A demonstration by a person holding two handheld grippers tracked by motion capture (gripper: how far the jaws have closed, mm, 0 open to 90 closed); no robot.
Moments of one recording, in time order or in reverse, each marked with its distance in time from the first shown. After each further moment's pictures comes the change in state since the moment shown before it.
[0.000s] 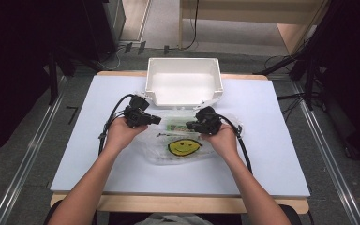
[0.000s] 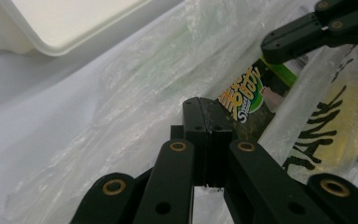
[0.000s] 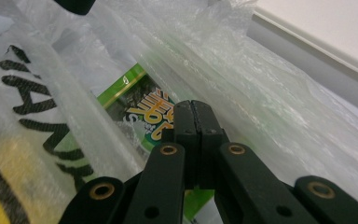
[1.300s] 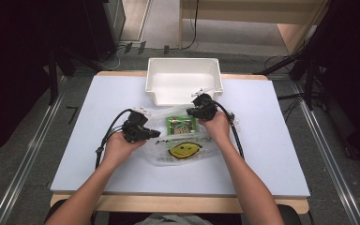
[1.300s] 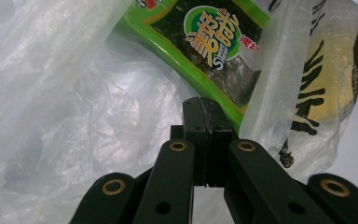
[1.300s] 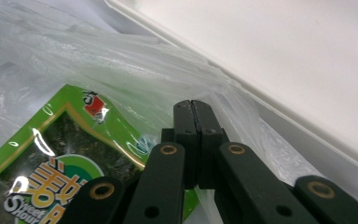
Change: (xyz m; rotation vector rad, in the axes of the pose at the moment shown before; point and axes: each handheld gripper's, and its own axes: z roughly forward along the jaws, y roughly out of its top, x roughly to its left) left arm -0.015 -0.041 0.007 0.008 -0.044 0.004; right arm -0.046 0.026 0.038 -0.007 -0.098 0.063
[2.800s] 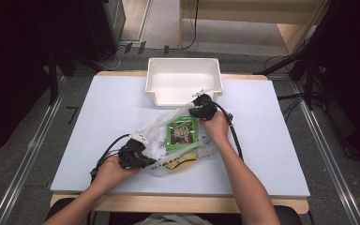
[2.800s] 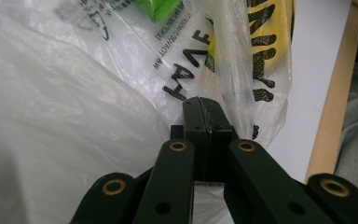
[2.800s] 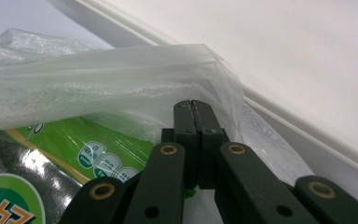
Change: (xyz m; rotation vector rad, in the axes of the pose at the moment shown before) left arm -0.032 -0.063 0.003 0.113 -0.162 0.073; right arm -0.009 -0.004 0.016 0.031 -0.077 0.044
